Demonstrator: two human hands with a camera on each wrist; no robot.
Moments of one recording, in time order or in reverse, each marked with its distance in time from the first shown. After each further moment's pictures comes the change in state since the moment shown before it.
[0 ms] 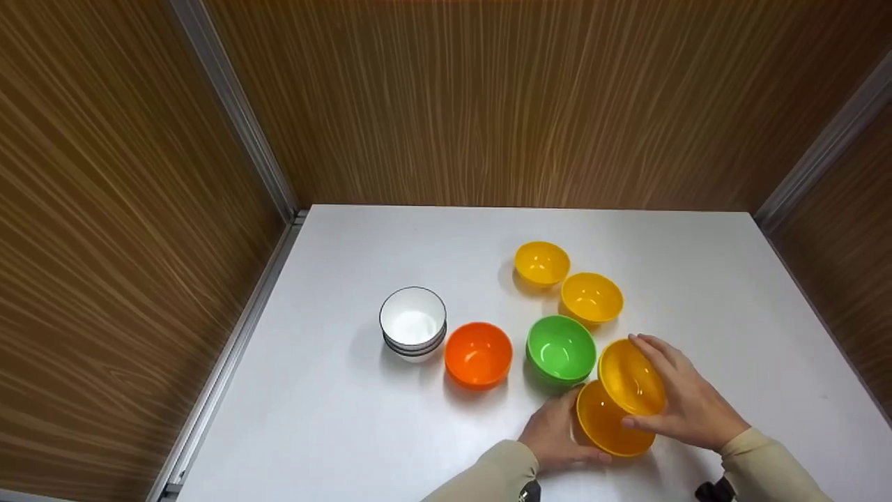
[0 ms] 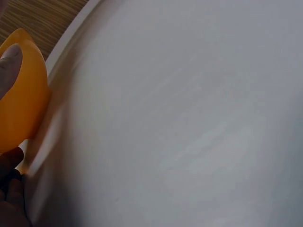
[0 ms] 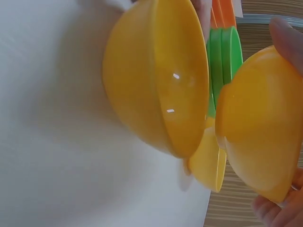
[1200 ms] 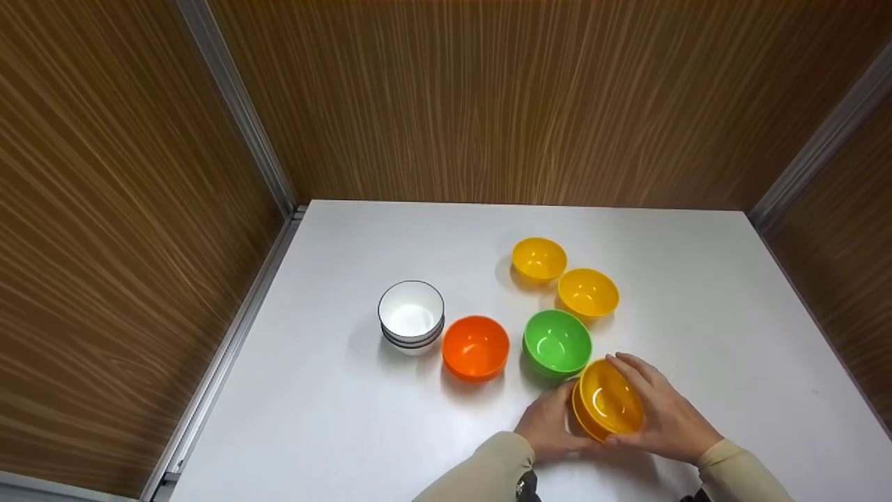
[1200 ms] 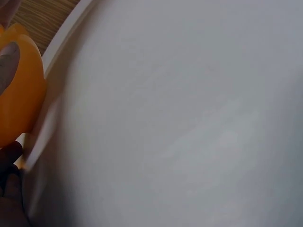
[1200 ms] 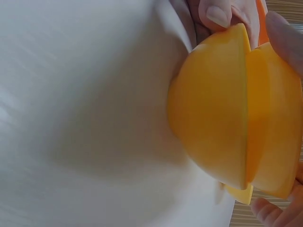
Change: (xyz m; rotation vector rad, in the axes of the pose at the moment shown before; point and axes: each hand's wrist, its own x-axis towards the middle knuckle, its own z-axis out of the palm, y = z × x) left_hand -0.001 0.000 0.000 0.011 0.004 0.007; right_hand -0.020 0.001 0.035 -0.021 0.019 -0.099
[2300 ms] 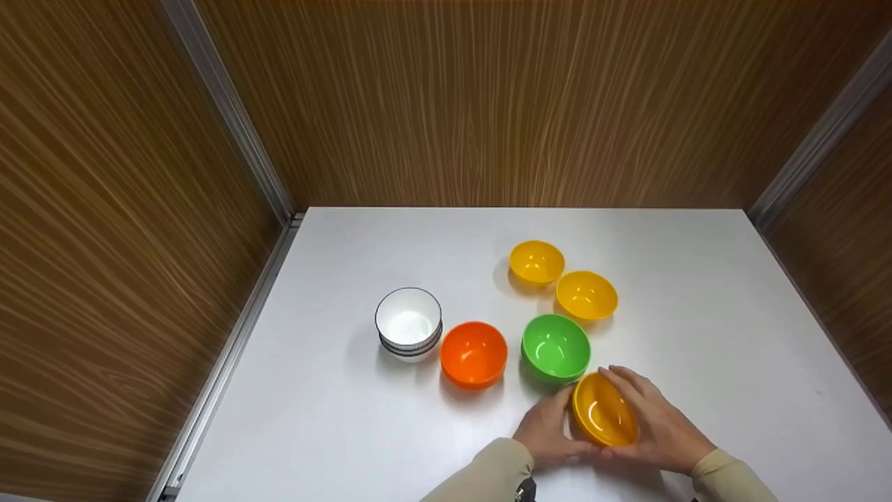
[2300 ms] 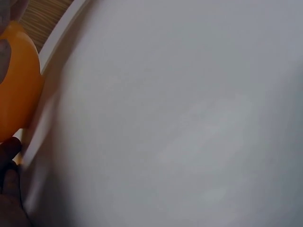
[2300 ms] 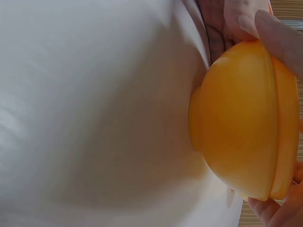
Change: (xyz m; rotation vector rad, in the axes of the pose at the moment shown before) left_hand 0.001 -0.002 -0.001 0.007 0.004 0.002; right_hand -0.006 0.004 0.014 -0.013 0.002 -0.042
